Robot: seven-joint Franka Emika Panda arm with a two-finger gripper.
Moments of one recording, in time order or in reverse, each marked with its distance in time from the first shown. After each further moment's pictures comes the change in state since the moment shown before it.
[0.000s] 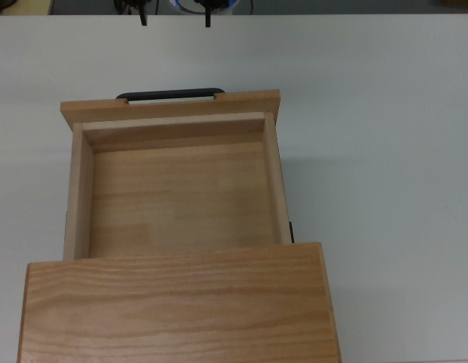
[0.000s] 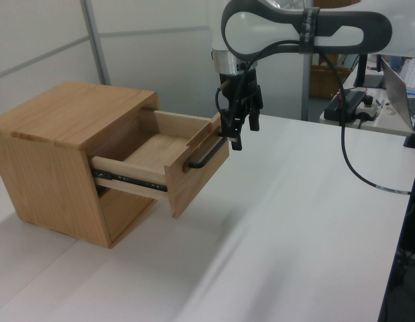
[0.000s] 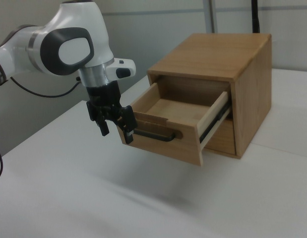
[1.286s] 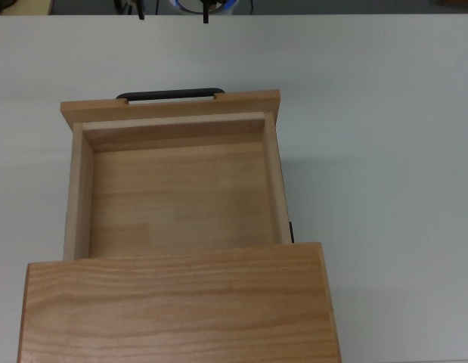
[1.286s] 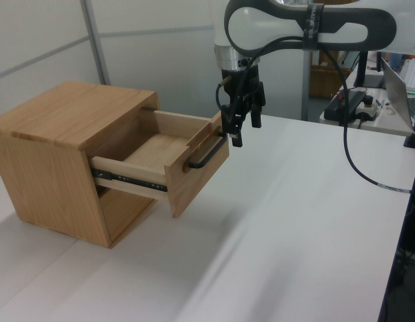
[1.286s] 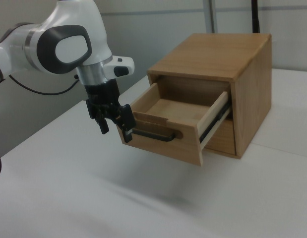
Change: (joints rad) arm -0.003 -0.014 -0.002 0.000 0.000 0.000 0.034
